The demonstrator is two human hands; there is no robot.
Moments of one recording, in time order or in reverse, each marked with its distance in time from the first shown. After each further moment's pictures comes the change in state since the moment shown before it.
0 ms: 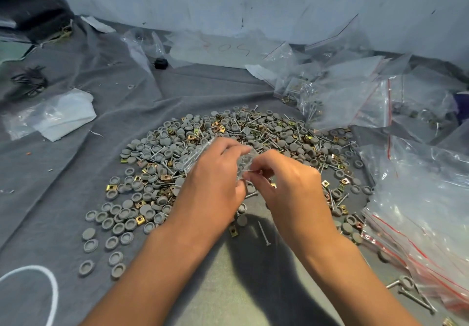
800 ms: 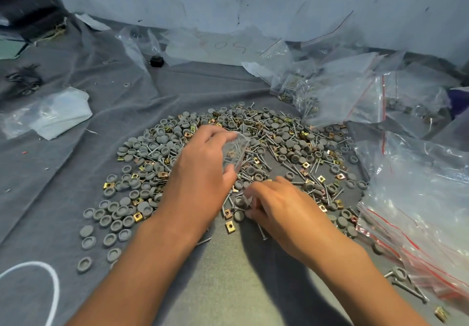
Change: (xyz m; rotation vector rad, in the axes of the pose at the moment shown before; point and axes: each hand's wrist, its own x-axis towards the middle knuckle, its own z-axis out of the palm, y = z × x) left_hand 0.002 -0.003 -0.010 0.056 0.077 -0.024; right_hand -0.023 0.015 -0.008 -0.199 -0.598 -0.002
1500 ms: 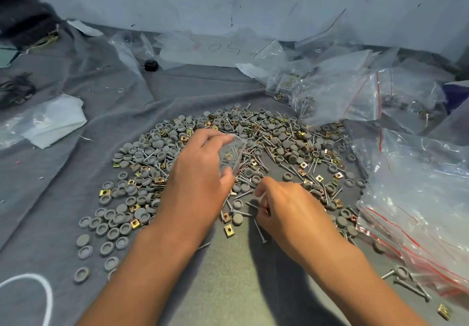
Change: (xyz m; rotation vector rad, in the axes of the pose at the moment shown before) left_hand 0.000 0.002 0.002 -0.032 0.016 -0.011; right_hand -0.001 -0.002 0.002 -0.009 0.061 0.224
